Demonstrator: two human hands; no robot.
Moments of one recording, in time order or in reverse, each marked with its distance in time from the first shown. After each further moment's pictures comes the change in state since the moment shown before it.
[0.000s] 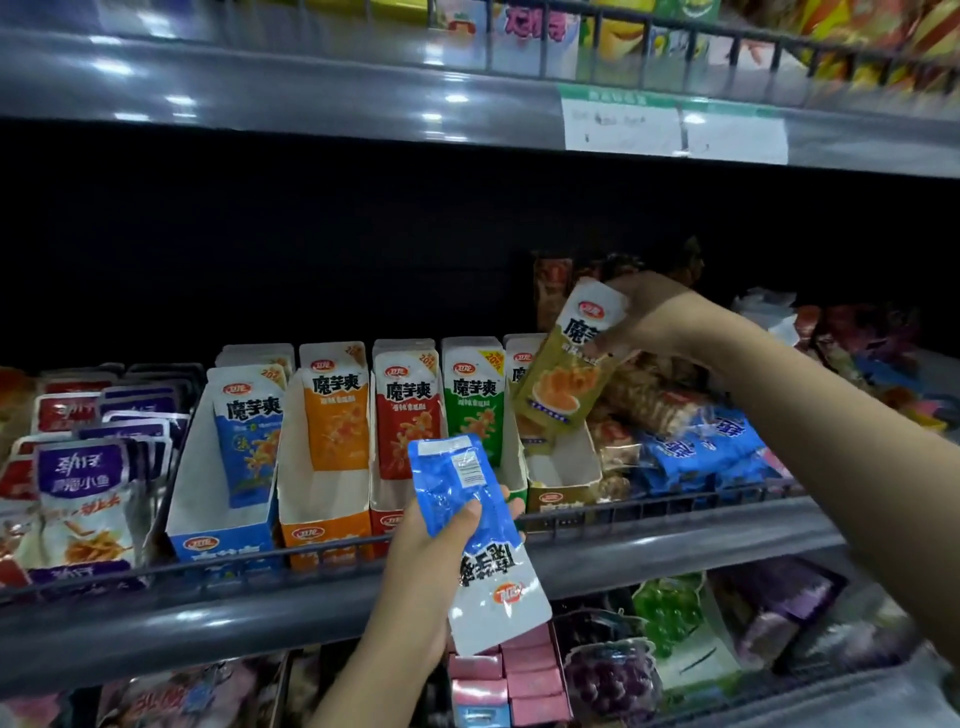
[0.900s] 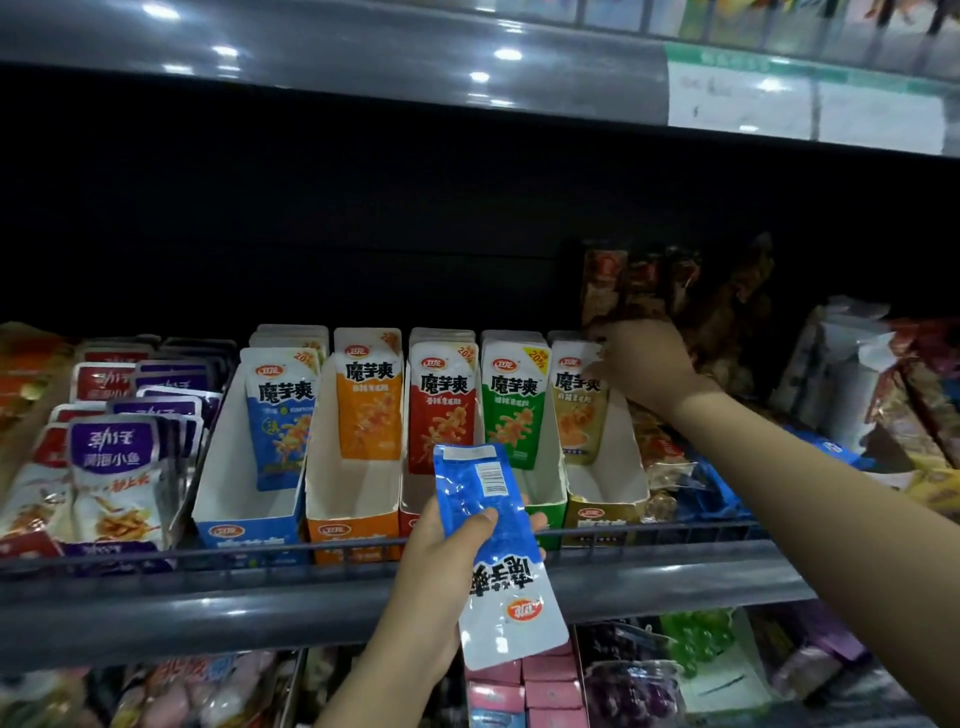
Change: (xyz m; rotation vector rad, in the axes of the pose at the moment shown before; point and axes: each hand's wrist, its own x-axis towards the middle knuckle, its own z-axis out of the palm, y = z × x) left_hand 0.012 0.004 -0.013 -0.035 0.057 -0.117; right_hand 0.063 0.032 0.075 -0.657 0.199 -0.213
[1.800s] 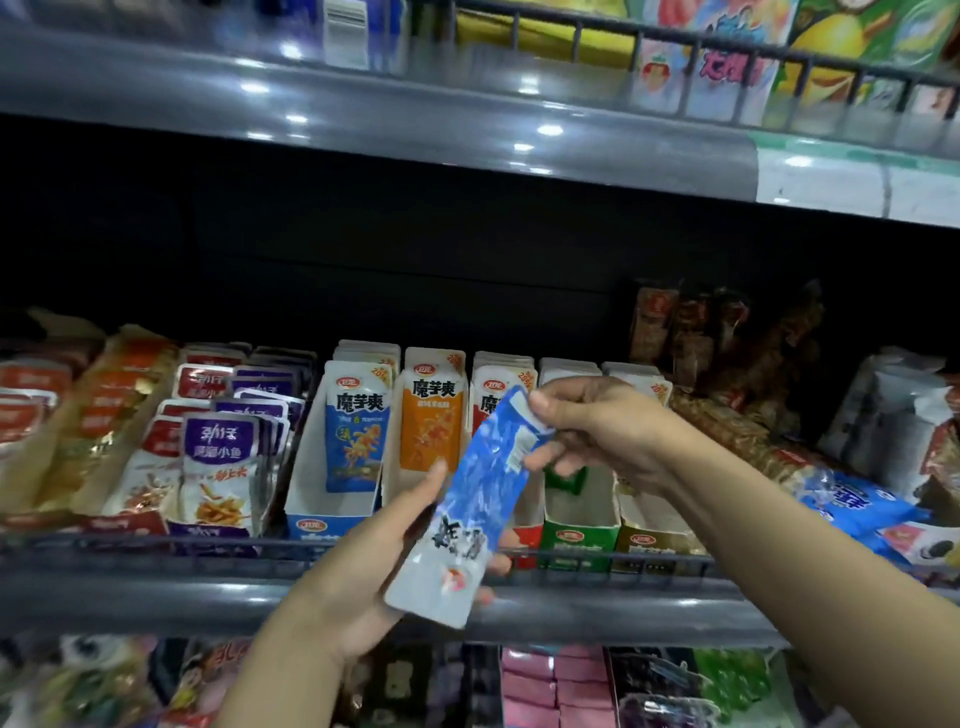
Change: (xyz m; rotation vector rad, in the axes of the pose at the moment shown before) left_hand -0.020 0.068 -0.075 0.043 -0.309 -0.133; right_hand -0.058 -0.114 -0.062 1.525 -0.612 0.109
